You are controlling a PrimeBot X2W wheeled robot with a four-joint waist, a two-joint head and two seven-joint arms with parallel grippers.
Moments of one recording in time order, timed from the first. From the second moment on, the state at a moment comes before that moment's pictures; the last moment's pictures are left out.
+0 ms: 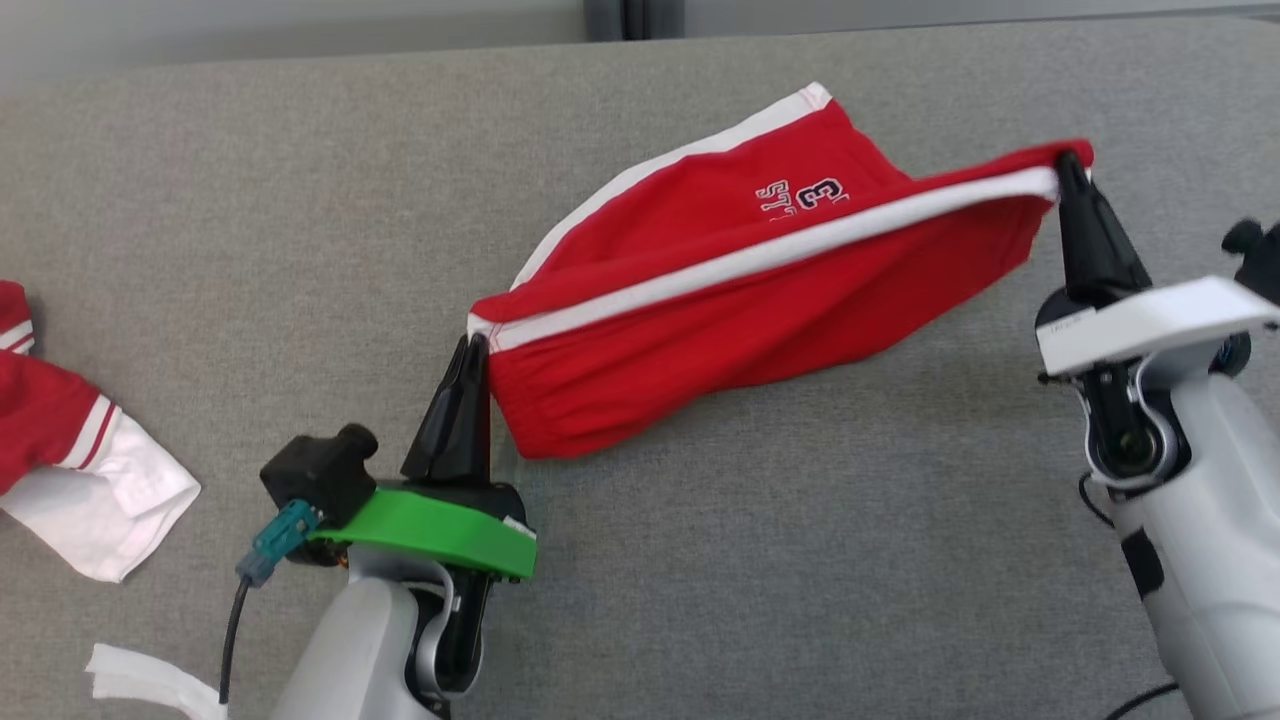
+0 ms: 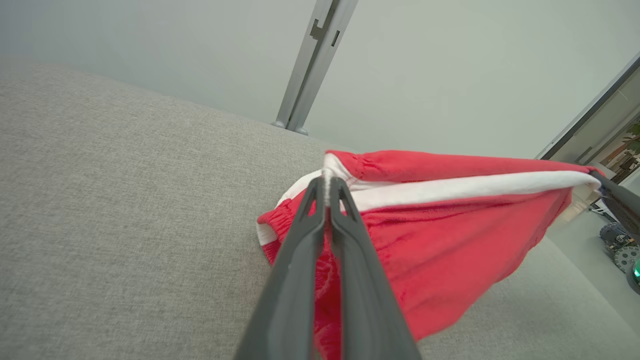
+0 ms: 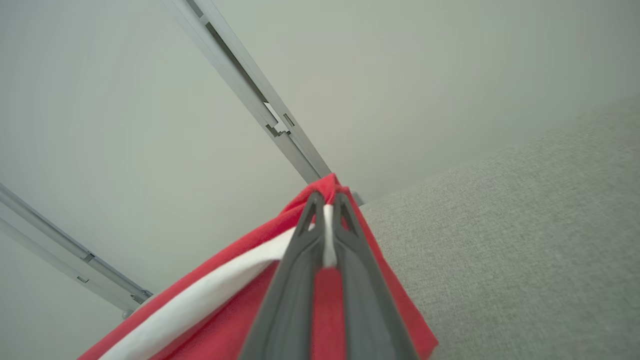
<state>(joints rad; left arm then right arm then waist) -0.27 0.05 -0.31 0.26 -0.56 -0.09 -0.26 -0.55 -0.23 0.12 0.40 0.85 0.13 -0.22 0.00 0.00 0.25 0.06</state>
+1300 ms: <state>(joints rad) -0.44 0.05 -0.32 0.29 -0.59 -0.02 -0.26 -0.96 -0.30 0.40 0.95 0.45 0.13 -0.23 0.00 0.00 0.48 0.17</state>
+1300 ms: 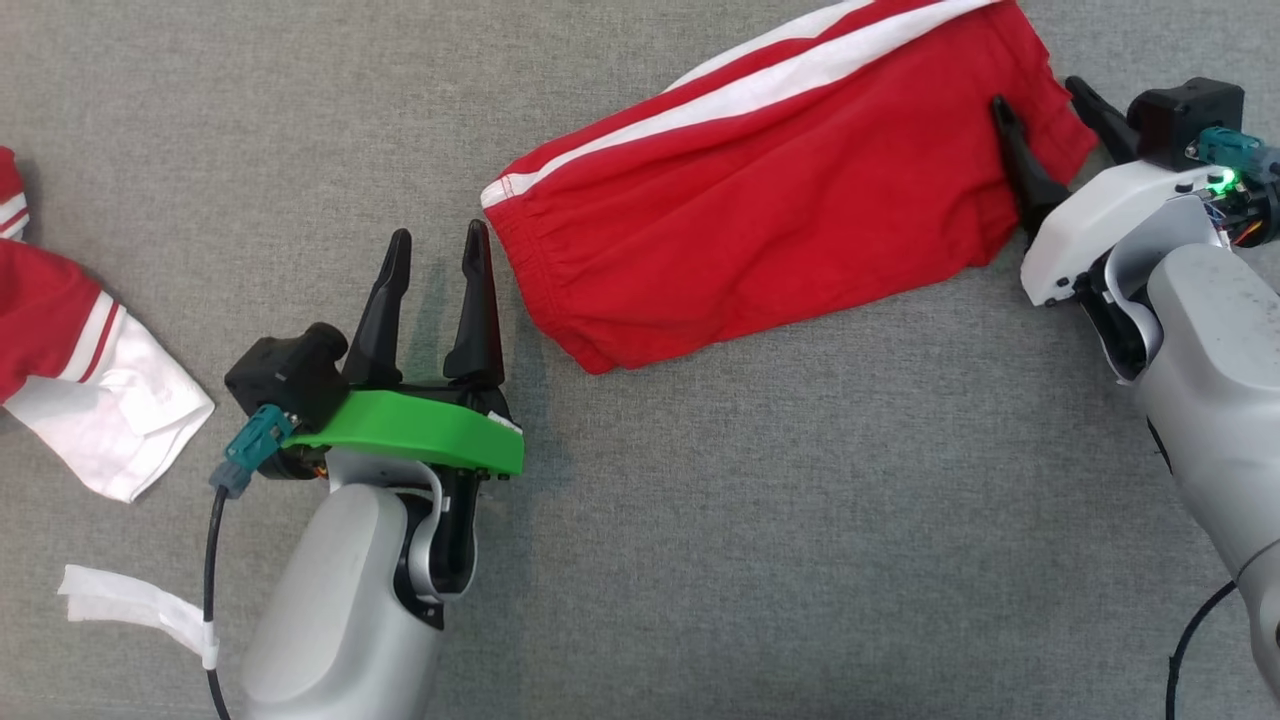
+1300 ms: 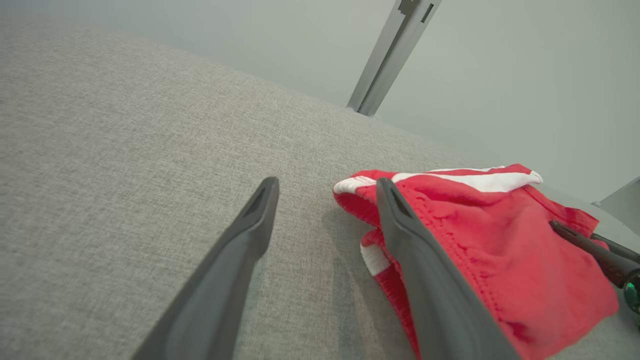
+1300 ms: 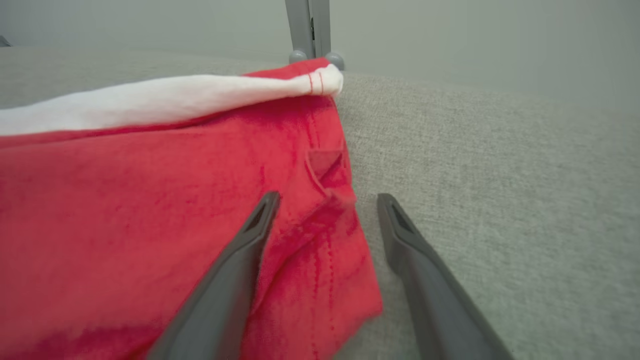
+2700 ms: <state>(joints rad) -0.17 0.05 -0.28 0.35 -0.55 0.00 -0.26 -0.67 -0.12 0.42 0.62 0.60 0.13 -0.24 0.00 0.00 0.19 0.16</state>
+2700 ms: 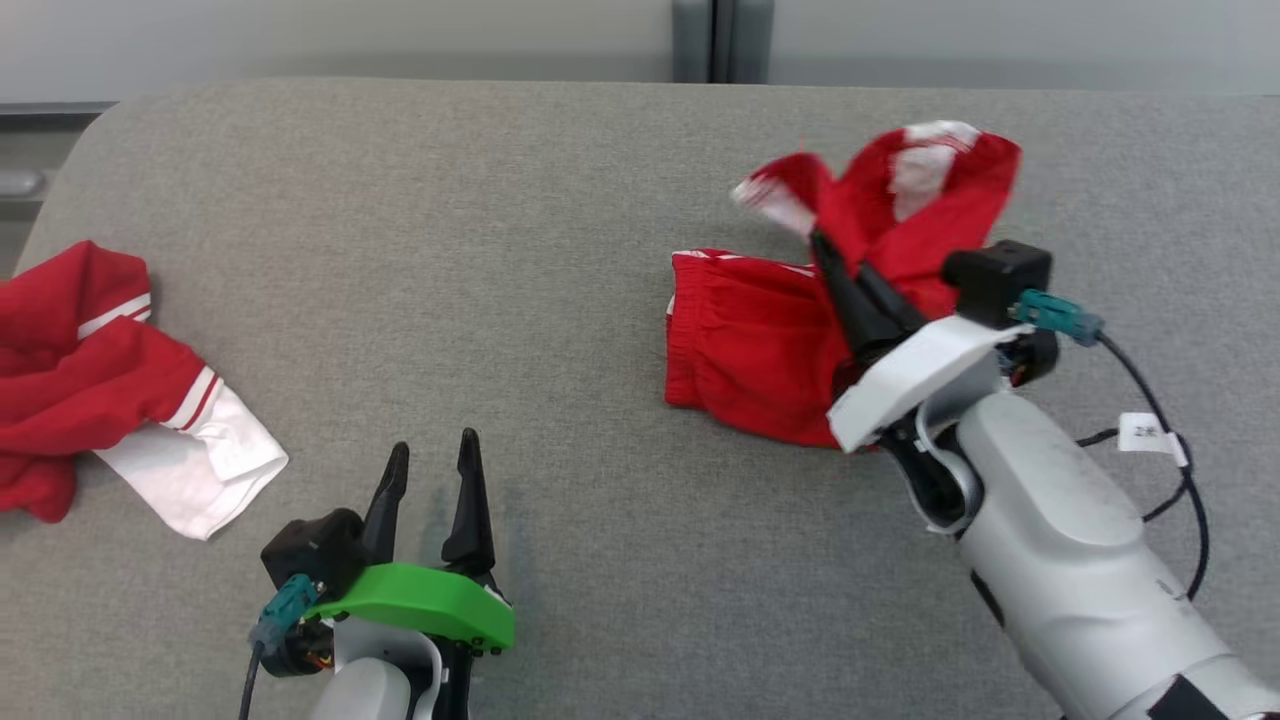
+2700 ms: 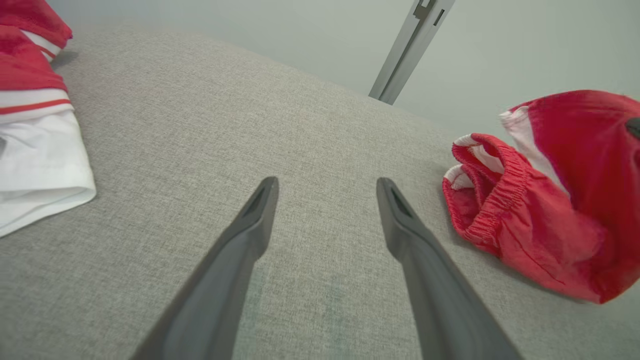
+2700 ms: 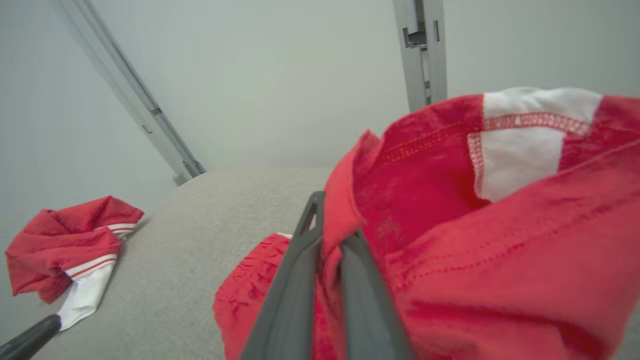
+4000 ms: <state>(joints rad) -0.09 0.05 -0.22 0.31 -0.16 0.03 -0.26 -0.27 -0.05 0.04 0.48 0.17 0.13 -0.26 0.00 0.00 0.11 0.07</state>
